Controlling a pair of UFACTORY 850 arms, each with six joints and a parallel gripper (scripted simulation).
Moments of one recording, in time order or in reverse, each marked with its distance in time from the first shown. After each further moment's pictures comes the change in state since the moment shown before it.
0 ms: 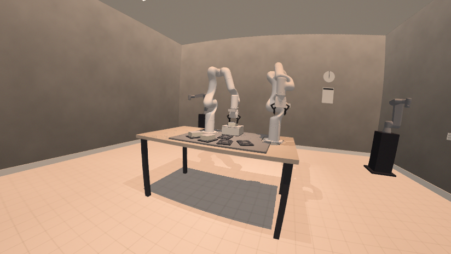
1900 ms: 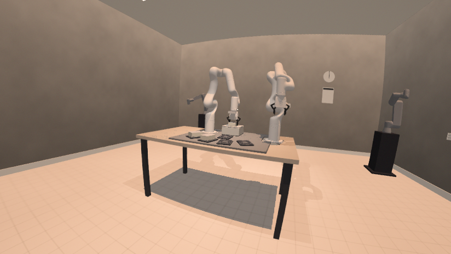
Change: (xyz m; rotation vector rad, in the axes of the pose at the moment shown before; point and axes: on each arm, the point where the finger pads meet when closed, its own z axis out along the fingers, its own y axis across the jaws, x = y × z) left arm 0.000 0.000 0.000 0.000 0.000 0.000; right arm 0.000 0.000 0.021 0.000 0.000 0.000
